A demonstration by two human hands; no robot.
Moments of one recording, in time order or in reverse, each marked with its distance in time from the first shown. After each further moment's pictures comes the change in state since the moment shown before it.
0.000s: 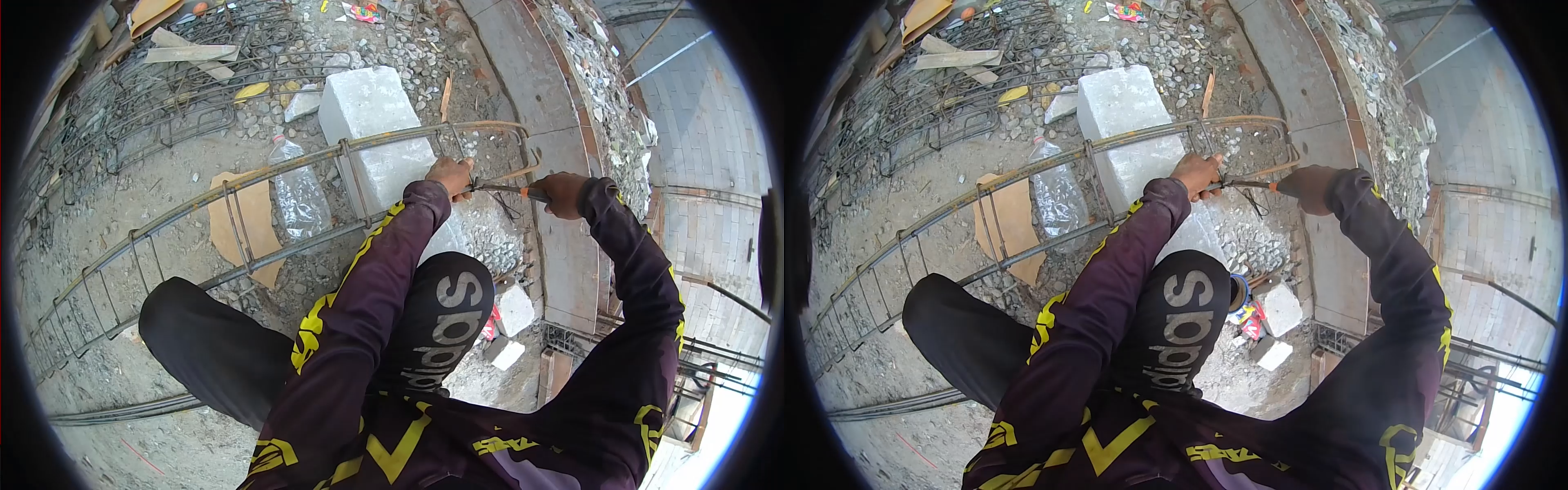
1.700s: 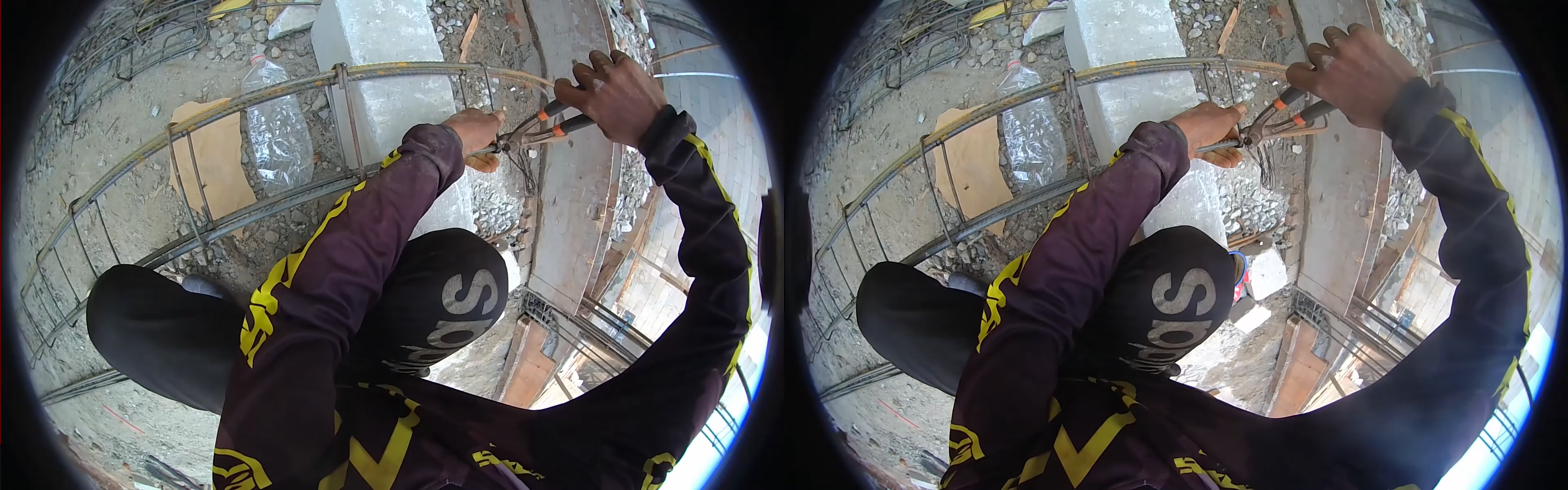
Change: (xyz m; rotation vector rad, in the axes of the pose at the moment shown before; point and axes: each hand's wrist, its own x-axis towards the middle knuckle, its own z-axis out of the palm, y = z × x) left_hand 0.026 -0.013 -0.006 -0.288 -0.248 -0.023; right_hand 0.027 -0.004 -0.093 -1.054 0.642 -0.319
